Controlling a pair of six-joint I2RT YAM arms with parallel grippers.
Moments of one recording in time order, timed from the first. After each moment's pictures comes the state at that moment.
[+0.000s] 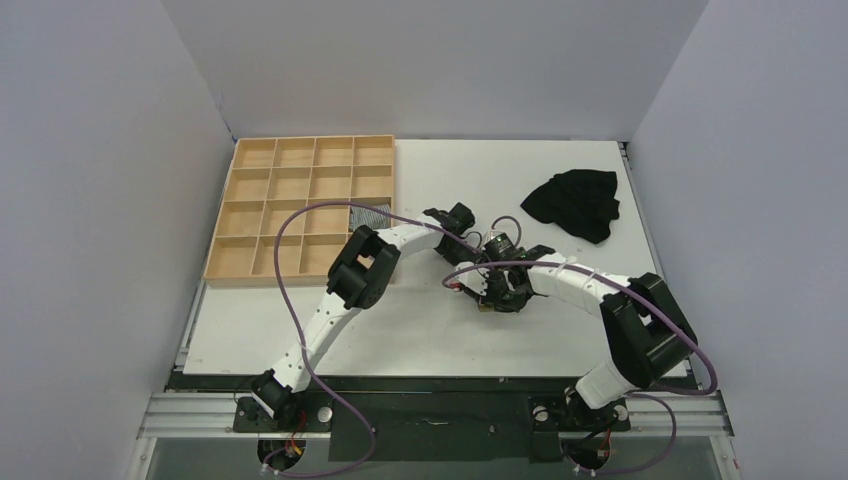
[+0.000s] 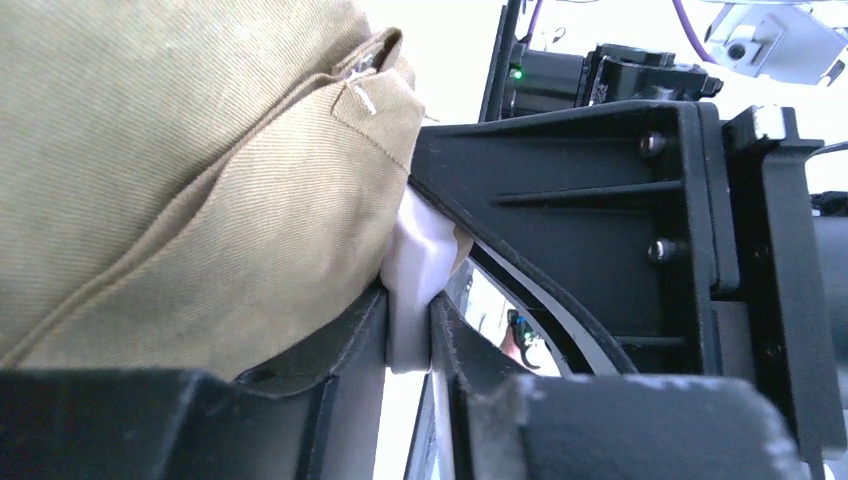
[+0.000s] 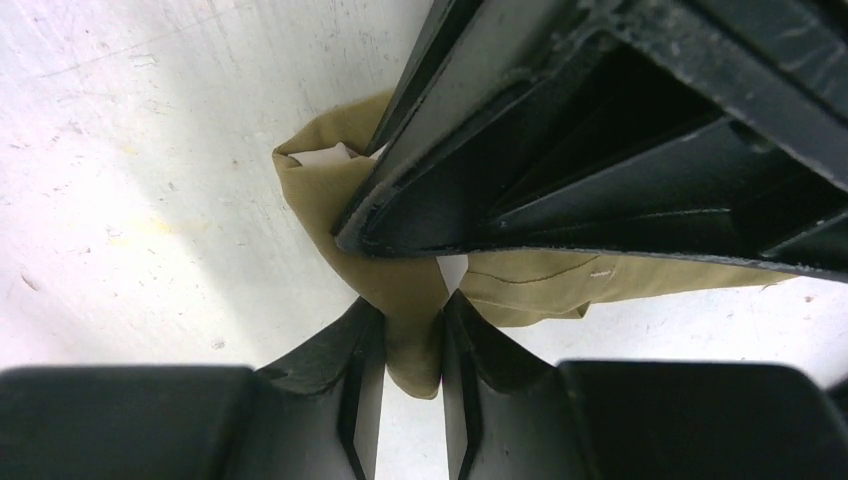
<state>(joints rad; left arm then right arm) -0.74 2.66 2.10 -0.81 1.25 -0.16 0.56 1.53 0.83 -0.60 -0.05 -0.83</state>
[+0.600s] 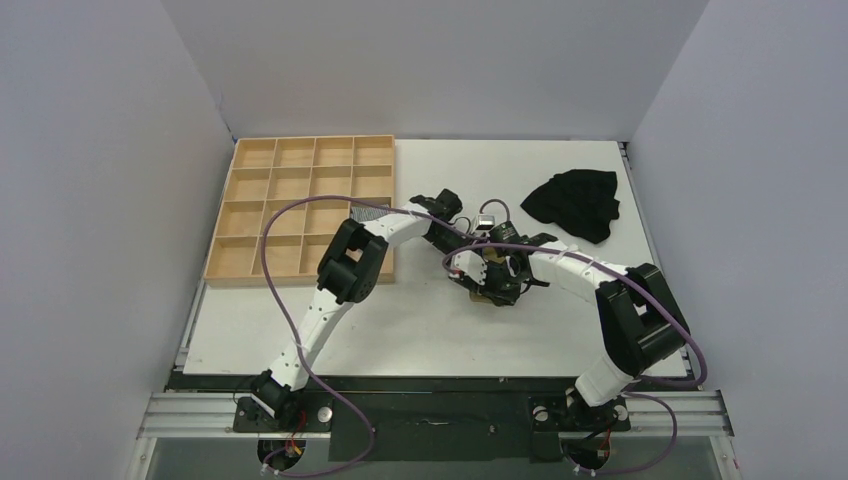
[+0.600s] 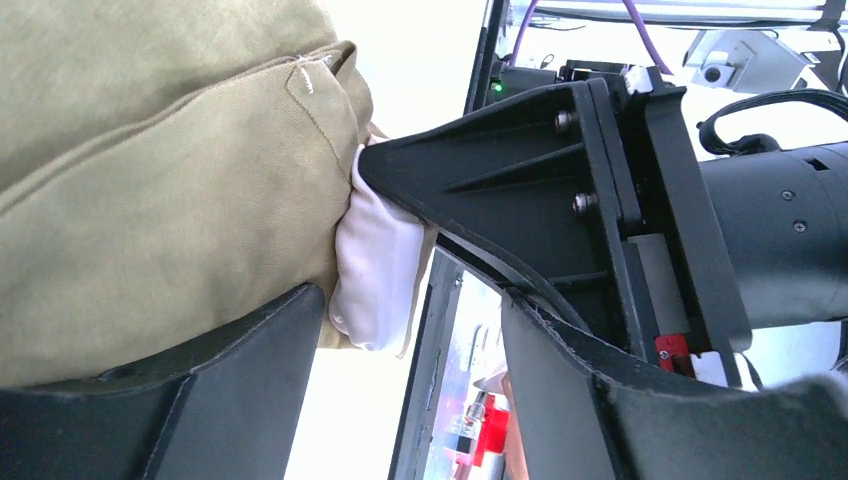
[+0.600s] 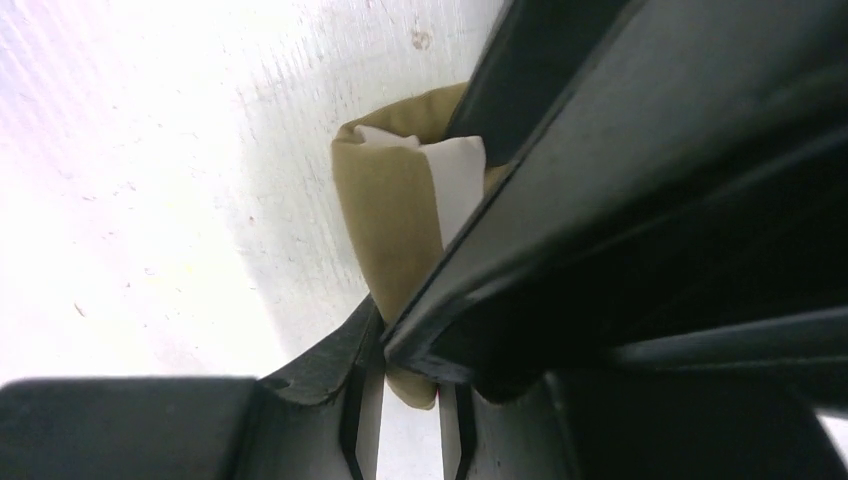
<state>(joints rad) -0.67 2.62 2.11 -0.86 1.25 -0.14 0.49 1.60 0.92 -0.66 -0.23 -0.86</state>
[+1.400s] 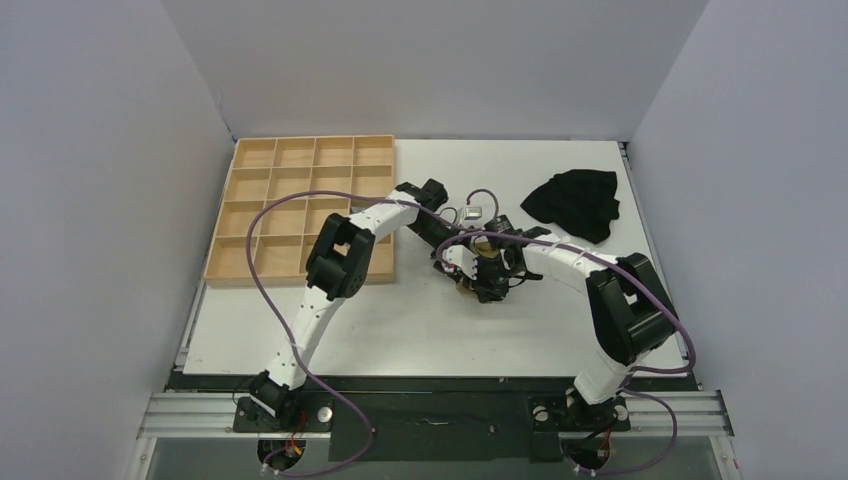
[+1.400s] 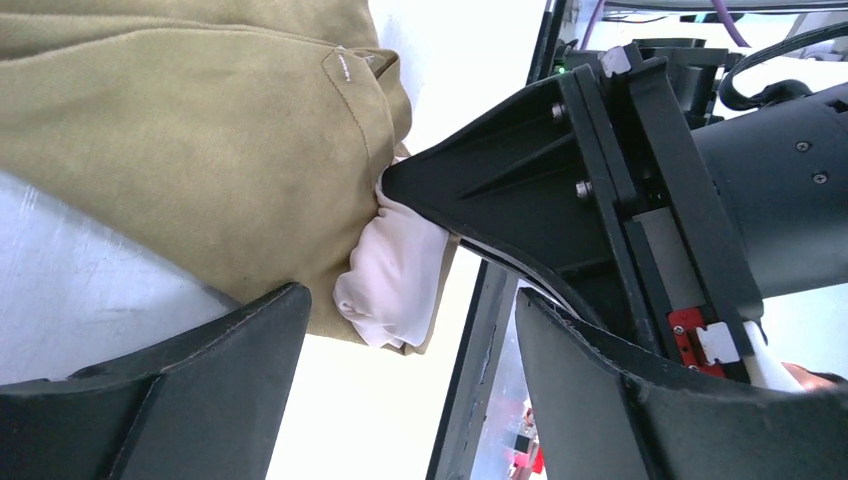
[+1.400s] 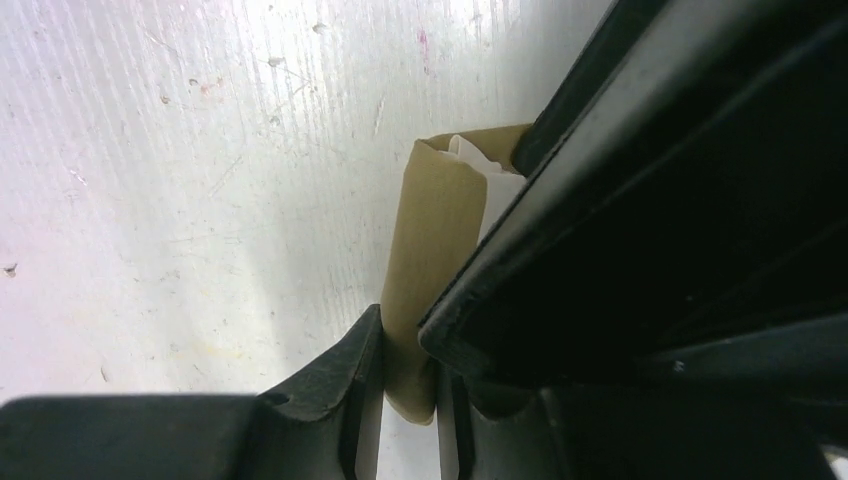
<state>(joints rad) -0.61 2.56 2.10 -1.01 1.13 0.07 0.48 1.67 0.98 -0.63 -0.41 -0.91</state>
